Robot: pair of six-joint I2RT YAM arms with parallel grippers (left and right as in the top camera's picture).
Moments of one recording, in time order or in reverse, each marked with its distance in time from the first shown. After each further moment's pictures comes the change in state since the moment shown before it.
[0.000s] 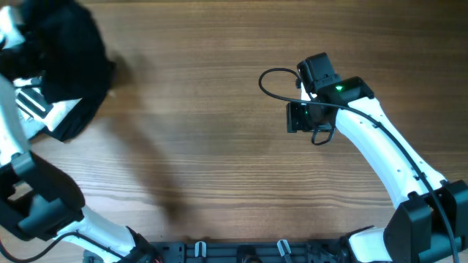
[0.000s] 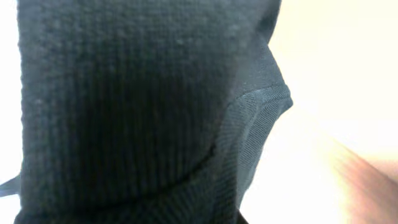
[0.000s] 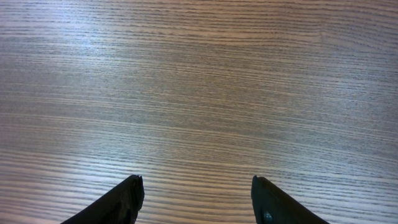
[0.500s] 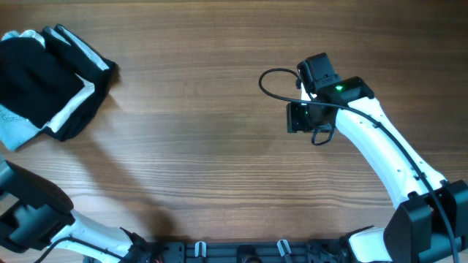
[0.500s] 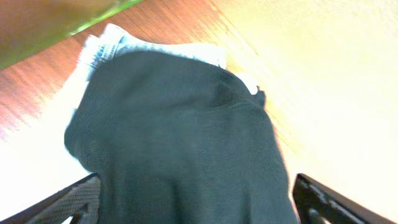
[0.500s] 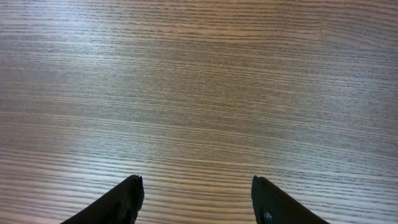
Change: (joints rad) left arm 0.201 0.001 0.000 0.080 -0.296 -0.093; right arm 0.000 0.000 0.000 -0.005 0.000 0.000
